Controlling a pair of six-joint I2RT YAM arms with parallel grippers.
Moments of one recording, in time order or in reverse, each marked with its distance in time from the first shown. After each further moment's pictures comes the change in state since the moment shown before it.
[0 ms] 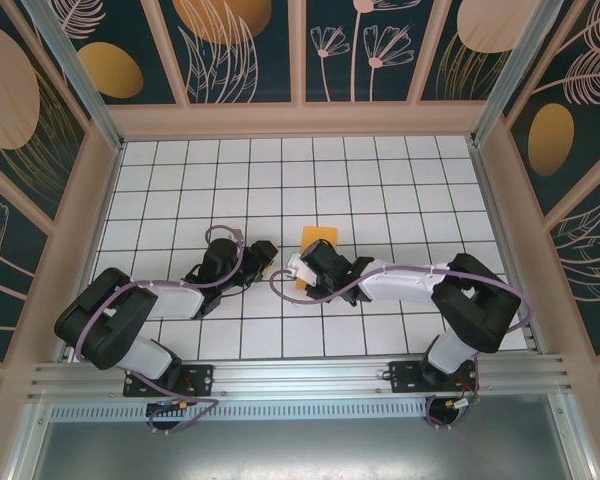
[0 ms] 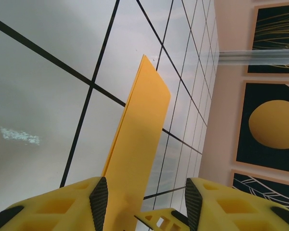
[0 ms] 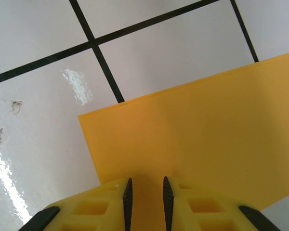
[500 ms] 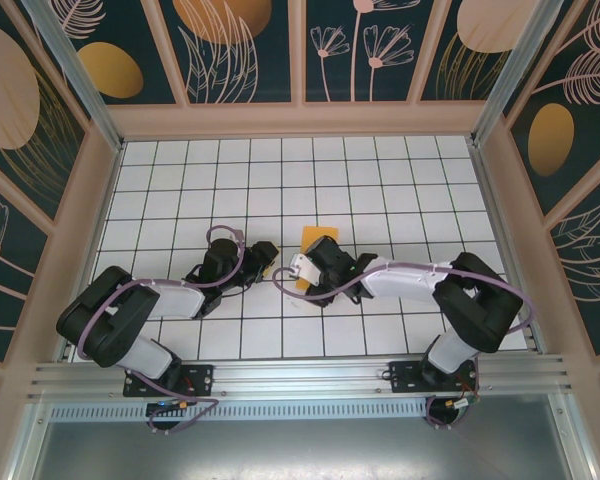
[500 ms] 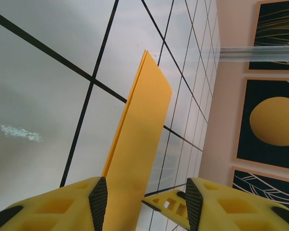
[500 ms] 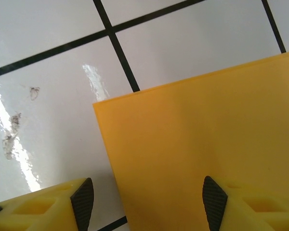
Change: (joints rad) left arm 0.000 0.012 0.000 0.007 0.013 0.000; right arm -0.048 0.006 0.002 -0.035 -0.112 -0.032
